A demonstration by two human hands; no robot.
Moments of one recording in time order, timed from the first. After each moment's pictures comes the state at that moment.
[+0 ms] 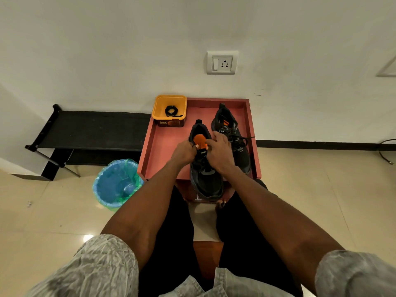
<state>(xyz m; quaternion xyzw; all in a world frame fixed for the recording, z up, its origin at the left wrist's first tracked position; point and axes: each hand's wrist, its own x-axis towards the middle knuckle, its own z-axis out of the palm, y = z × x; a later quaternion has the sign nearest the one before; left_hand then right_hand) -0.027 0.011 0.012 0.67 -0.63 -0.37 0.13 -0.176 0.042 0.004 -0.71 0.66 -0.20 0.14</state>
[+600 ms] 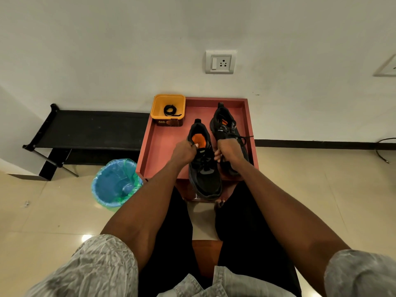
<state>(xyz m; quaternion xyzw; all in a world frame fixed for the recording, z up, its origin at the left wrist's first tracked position) -0.030 0.016 0.015 0.68 -0.63 -0.35 0.13 -0.199 0.039 0.033 -0.37 0.70 -0.30 0.54</state>
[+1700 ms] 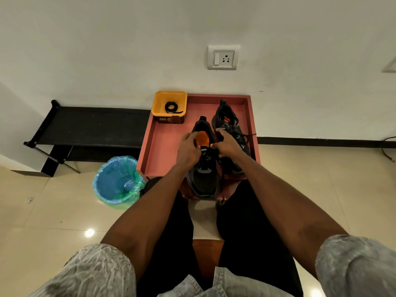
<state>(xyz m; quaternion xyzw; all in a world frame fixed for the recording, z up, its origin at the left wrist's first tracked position) -0.043 0.028 0.006 0.65 -0.63 -0.35 0.25 -0.206 0.012 0.005 -0.49 0.67 -0.26 0.50</state>
